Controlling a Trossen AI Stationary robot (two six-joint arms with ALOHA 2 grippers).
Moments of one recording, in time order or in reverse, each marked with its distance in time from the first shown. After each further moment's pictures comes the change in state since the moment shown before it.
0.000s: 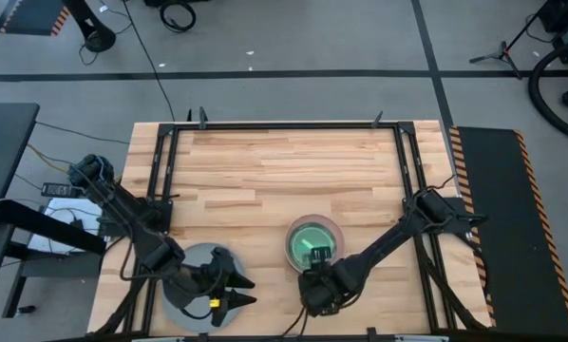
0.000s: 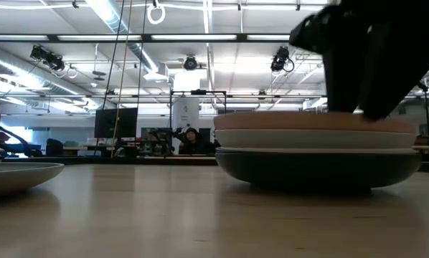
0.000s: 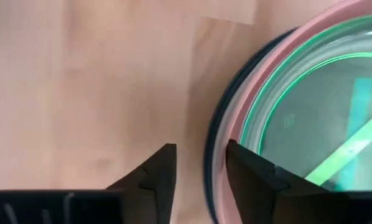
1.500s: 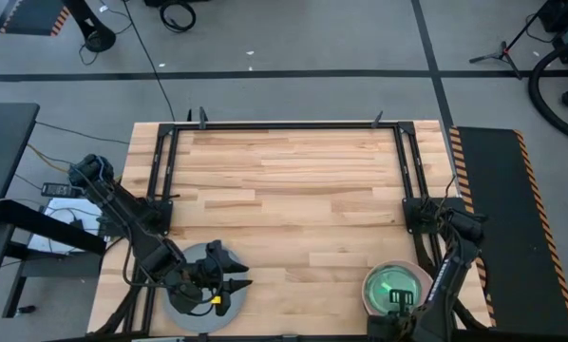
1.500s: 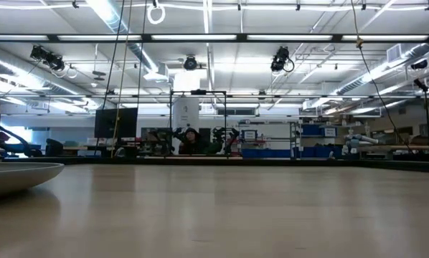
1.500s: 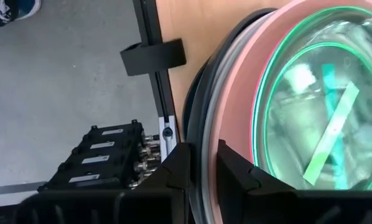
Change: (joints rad) left arm -0.018 0.000 -0.001 -0.251 -0.172 0.009; right arm 0.433 -0.001 0.271 -0.487 -0.347 0.718
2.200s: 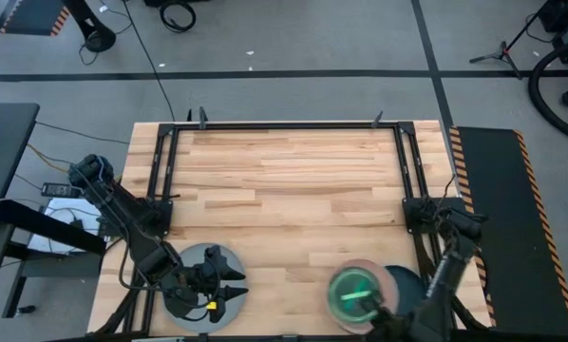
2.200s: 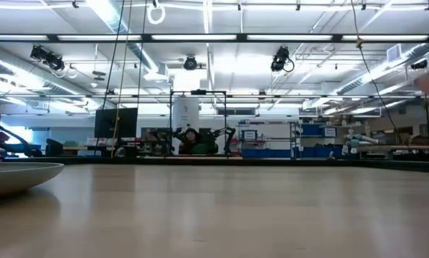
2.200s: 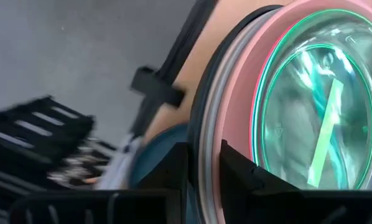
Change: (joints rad) left arm -0.026 0.000 0.000 0.006 0.053 -0.019; right arm -0.028 0.000 0.085 -0.001 0.173 -0.684
